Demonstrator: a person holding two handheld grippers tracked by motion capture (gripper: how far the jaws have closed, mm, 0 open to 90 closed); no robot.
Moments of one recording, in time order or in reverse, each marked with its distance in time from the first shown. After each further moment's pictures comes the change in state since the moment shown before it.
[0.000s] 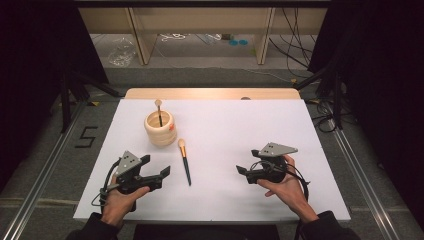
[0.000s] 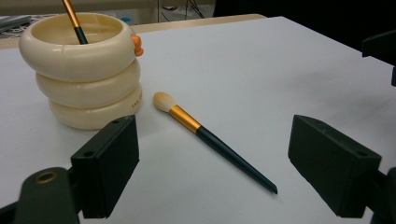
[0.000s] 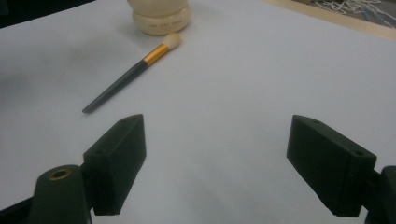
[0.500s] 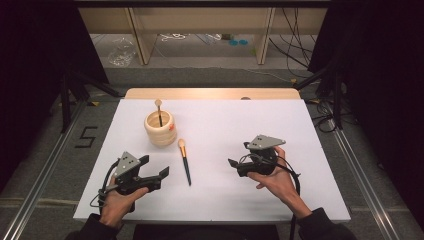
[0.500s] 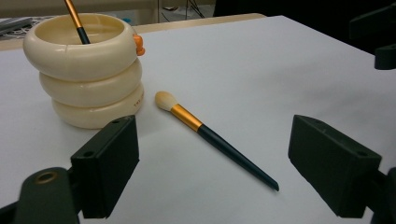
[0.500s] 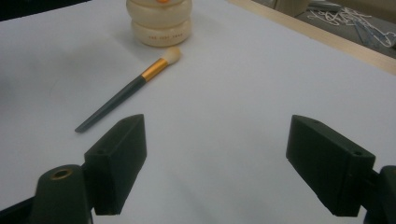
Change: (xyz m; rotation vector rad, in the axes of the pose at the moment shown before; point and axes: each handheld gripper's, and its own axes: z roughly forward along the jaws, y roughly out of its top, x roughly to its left) left arm 0.000 -0.001 -0.002 0.000 -0.005 0.013; right arm 0.010 0.031 0.018 0.020 -0.031 -0.074
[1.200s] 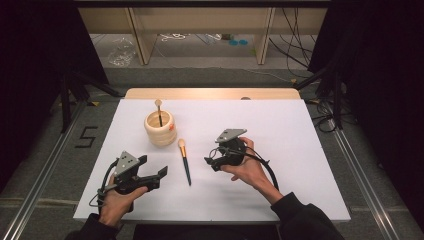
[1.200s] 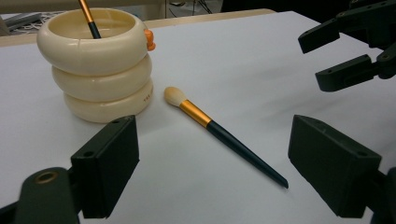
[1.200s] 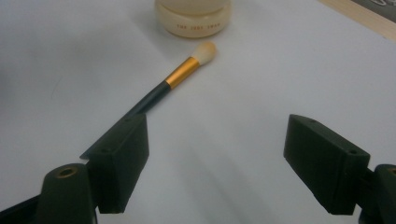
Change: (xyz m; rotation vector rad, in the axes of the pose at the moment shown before) left arm 0.003 0.000 -0.001 0.015 0.043 -0.011; right arm 0.026 0.034 0.070 0.123 0.069 -0.064
